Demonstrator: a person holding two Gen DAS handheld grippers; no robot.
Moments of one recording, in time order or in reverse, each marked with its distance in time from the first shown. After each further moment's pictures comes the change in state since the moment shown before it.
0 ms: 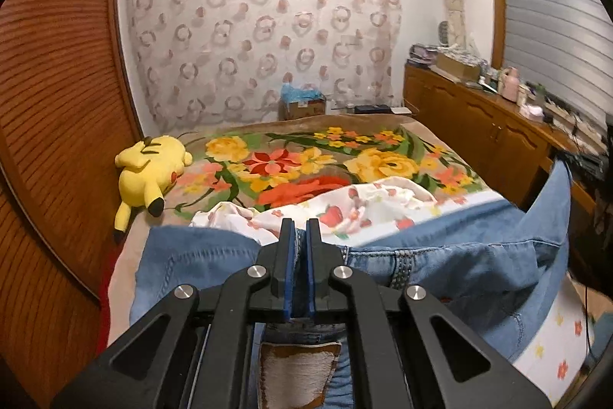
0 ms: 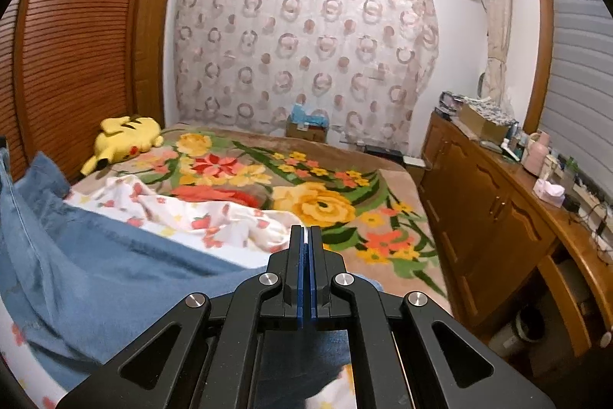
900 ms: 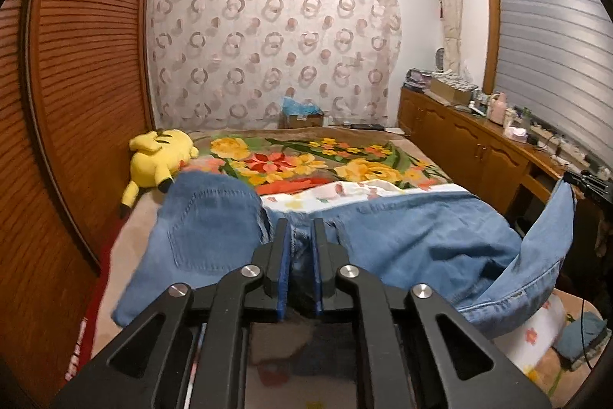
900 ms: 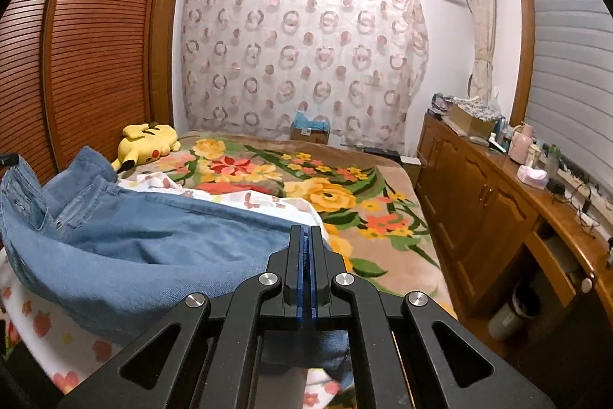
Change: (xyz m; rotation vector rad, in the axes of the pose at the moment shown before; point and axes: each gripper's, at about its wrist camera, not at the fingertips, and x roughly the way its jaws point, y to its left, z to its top) left arm -0.113 -0.007 -0.079 -0.069 -0.084 -0.018; right arm -0.116 0.034 -0.054 0.032 -0.034 0.009
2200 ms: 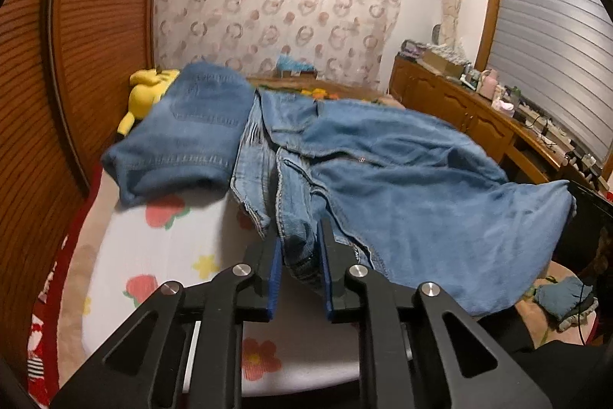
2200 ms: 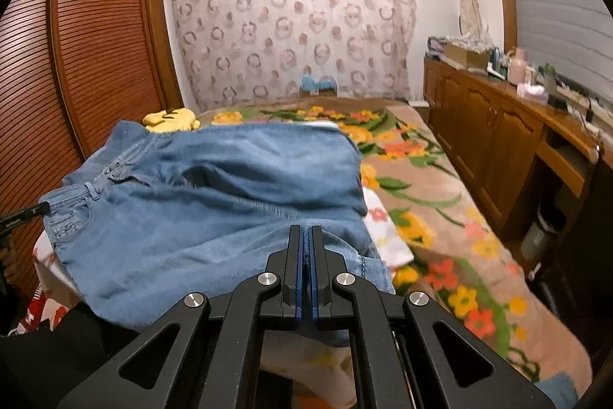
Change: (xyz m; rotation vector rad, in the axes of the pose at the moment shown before) left arm -0.064 -0.009 -0.128 -0.070 0.120 -0.061; right arm -0.092 0.005 -0.032 0.187 0.104 0.077
